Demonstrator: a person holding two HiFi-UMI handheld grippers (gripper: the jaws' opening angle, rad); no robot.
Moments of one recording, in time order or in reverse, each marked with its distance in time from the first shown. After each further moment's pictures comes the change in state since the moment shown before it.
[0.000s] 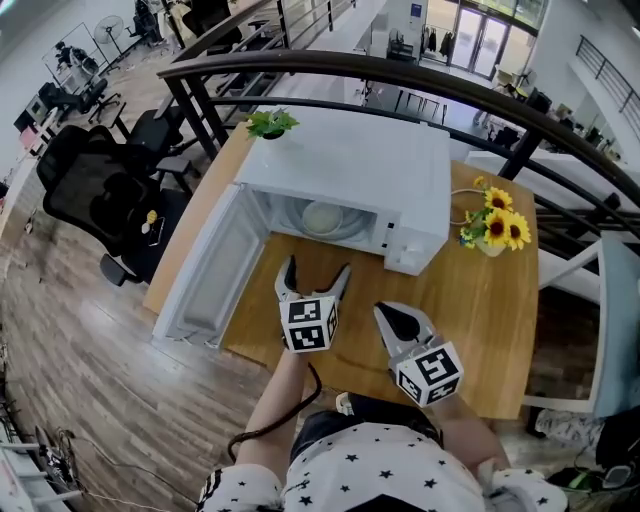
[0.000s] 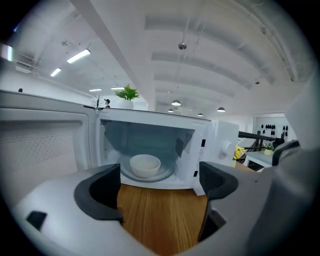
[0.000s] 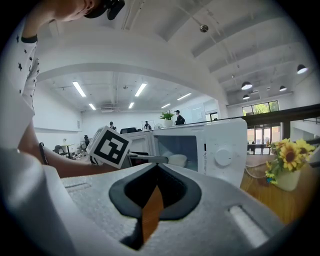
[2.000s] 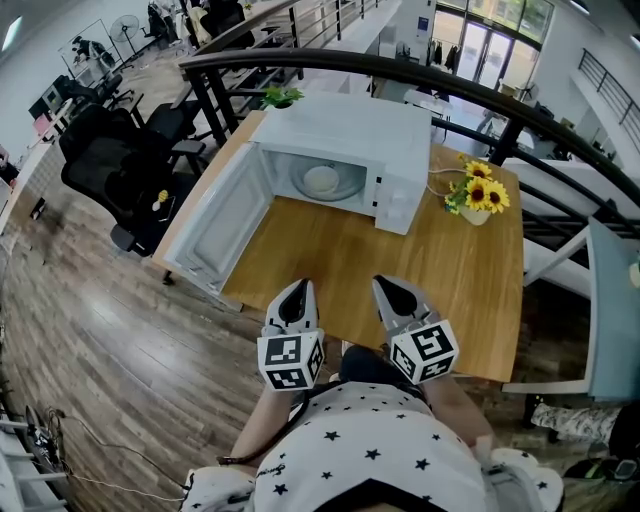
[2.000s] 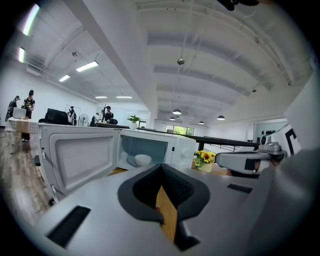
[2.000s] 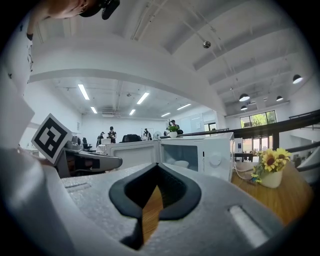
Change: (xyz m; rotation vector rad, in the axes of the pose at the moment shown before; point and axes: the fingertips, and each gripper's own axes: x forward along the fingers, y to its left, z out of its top) left arm -0.220 -0.057 -0.024 -0.039 -0.099 0.021; right arm -0.094 0.063 -0.004 -0.047 -0.107 -0.035
